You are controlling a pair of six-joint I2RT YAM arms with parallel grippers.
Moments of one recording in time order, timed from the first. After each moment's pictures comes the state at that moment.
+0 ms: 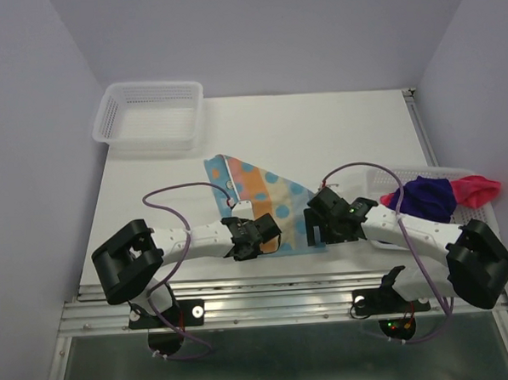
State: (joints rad) left arm -1.10 1.53 0.81 -0.62 -0.41 -1.17; right arm 0.75 1.25 0.70 -0.65 0.25 0.67
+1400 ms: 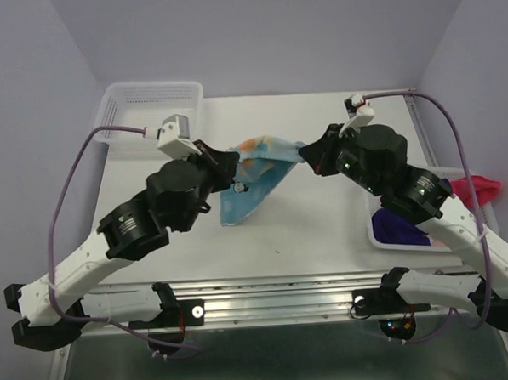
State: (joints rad) left arm -1.10 1.04 1.33 -0.60 -0.70 -0.86; right arm 0.79 1.06 1.28 -0.49 0.26 0.58
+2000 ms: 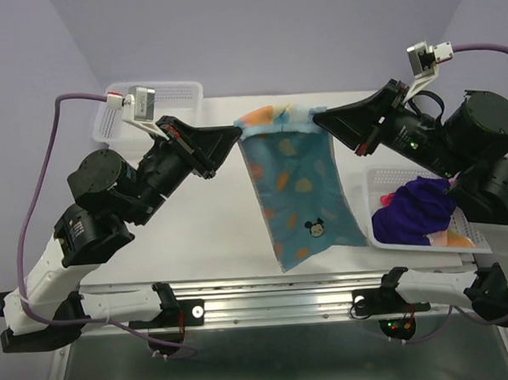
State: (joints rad) left arm -1.10 0.99 1.65 -0.45 -0.36 -0.58; right arm 0.79 1.12 1.88 -0.57 -0.15 0.51
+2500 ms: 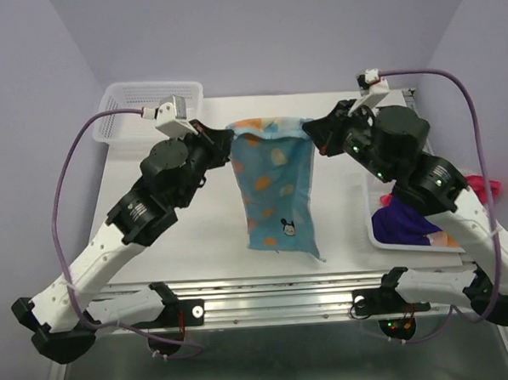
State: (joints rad) left arm -0.94 0.99 1.32 -0.36 -0.49 -0.65; right arm 0.79 1.08 1.55 -0.52 0.21 0.46
